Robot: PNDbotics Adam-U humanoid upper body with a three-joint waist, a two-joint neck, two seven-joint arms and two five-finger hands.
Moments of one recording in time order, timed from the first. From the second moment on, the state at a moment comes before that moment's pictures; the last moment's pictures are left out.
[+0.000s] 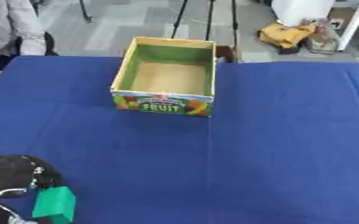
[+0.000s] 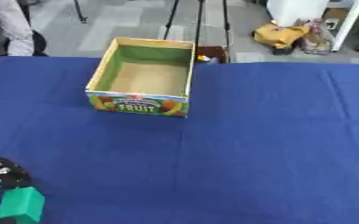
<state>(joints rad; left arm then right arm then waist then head) -0.04 1.00 -0.06 -1.76 -0.82 -0.55 -0.39 -0.55 -0.14 -0.19 -1.98 -0.06 -0.42 0.25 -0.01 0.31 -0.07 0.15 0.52</state>
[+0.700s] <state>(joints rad) -0.04 1.00 -0.07 -1.76 -0.85 -0.50 -0.27 -0.55 -0.14 -0.19 -1.98 -0.06 -0.42 0.24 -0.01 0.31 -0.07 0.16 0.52</state>
